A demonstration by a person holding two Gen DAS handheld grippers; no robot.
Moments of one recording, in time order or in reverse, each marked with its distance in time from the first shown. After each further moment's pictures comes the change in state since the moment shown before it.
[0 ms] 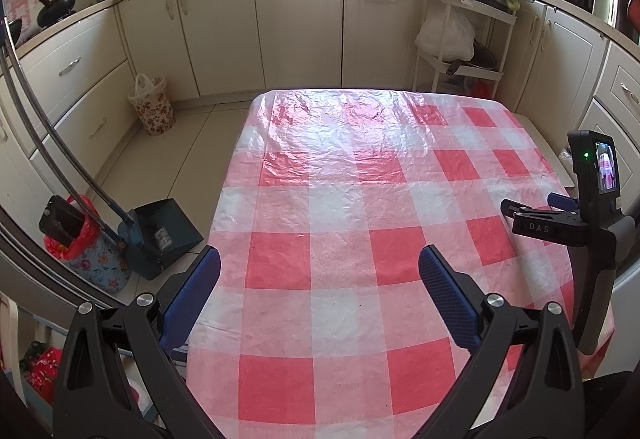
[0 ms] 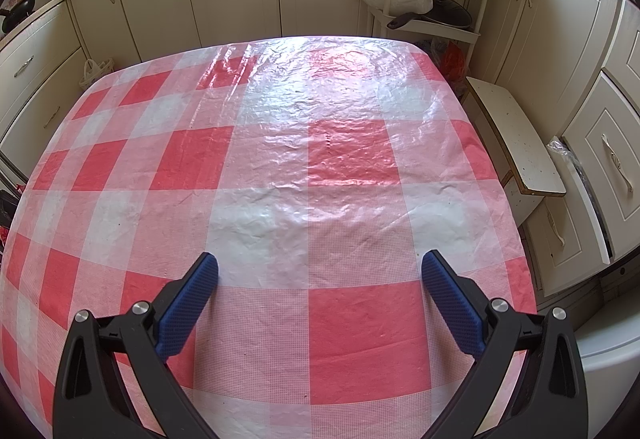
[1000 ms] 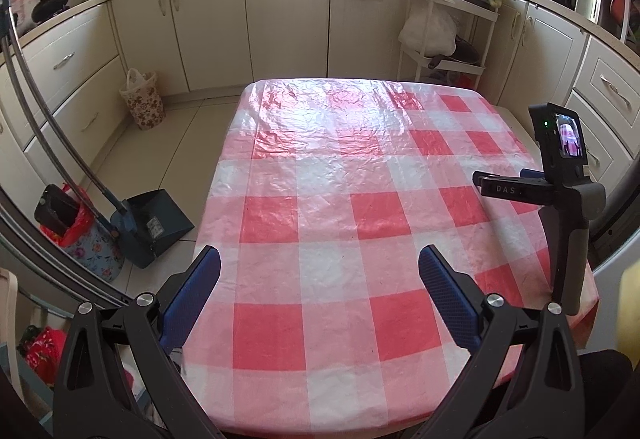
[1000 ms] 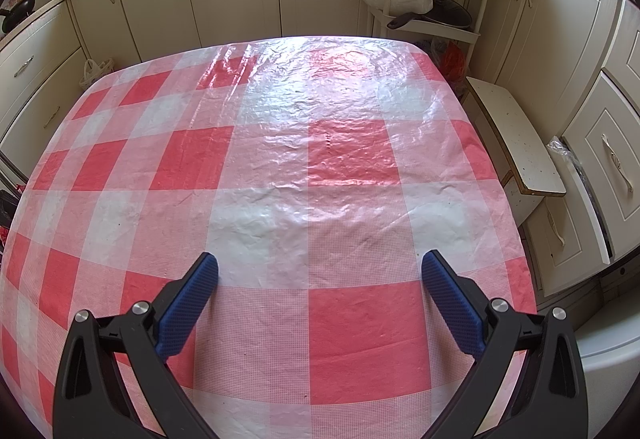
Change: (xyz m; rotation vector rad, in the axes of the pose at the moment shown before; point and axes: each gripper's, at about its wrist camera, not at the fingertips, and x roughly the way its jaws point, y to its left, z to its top) left arm -0.038 0.002 -0.031 0.005 0.012 -0.054; right arm 0.000 0.000 0.000 0.000 0.000 0.000
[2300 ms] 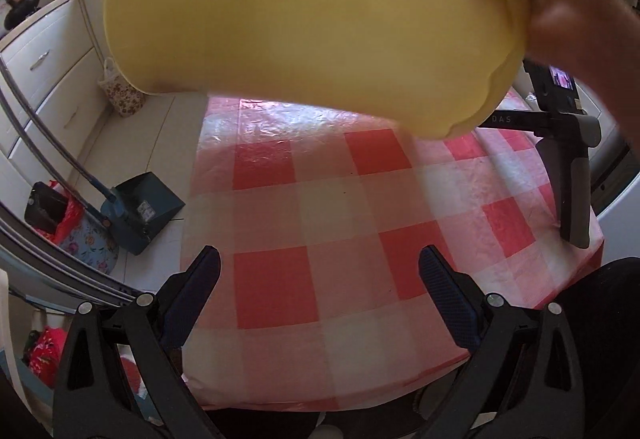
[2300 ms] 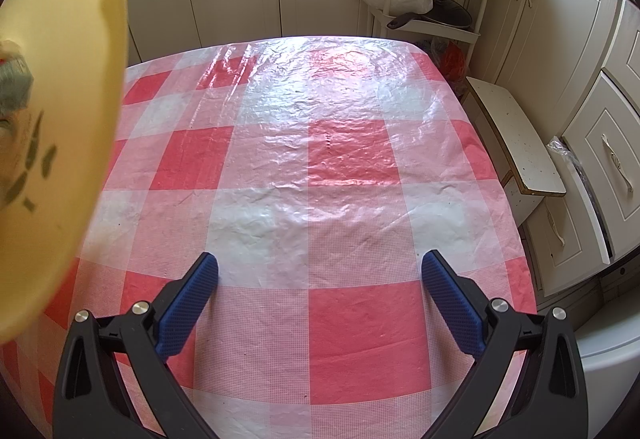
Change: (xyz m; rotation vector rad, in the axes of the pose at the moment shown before) left arm 0.013 0.005 -0.031 0.092 0.114 -0.054; right arm 0.000 0.000 0.000 0.000 0.000 0.000
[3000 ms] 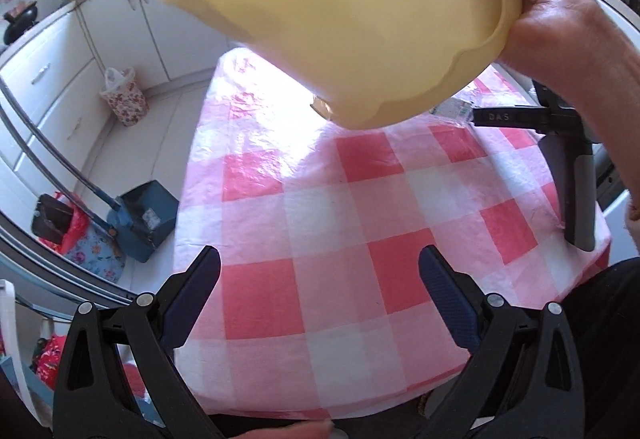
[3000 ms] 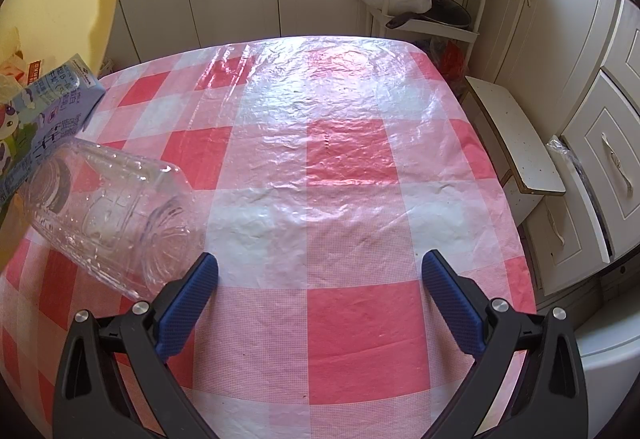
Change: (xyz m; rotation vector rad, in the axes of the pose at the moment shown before) left arm 0.002 -0.019 0.008 0.034 -0.014 0.054; right arm 0.003 -0.001 0.000 0.005 0.000 -0.001
